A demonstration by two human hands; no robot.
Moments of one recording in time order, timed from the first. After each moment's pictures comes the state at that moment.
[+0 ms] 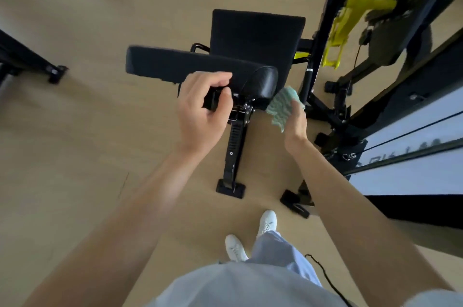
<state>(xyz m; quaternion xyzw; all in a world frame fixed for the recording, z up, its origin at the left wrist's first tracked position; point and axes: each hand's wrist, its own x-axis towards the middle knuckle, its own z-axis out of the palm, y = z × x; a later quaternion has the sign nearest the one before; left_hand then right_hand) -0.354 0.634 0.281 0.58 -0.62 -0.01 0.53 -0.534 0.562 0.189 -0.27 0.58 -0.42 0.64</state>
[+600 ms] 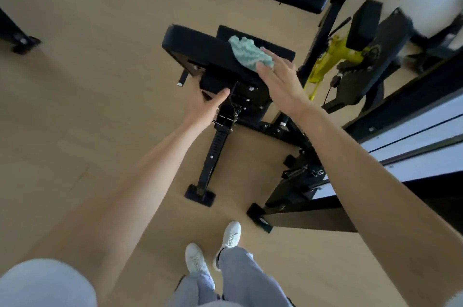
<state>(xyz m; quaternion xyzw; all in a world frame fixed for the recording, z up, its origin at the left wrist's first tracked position) -0.301 0.649 0.220 0.68 -0.40 -0.31 0.54 -0.480 0.590 0.332 -0.79 0.45 -0.22 0.35</state>
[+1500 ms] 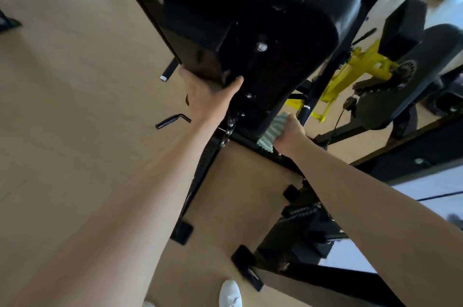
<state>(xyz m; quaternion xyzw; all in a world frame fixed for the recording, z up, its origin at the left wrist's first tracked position) -0.346 0.545 0.065 0.63 -0.27 -0.25 0.69 -0.549 0.393 -0.054 -0.27 0.64 -0.35 0.63</state>
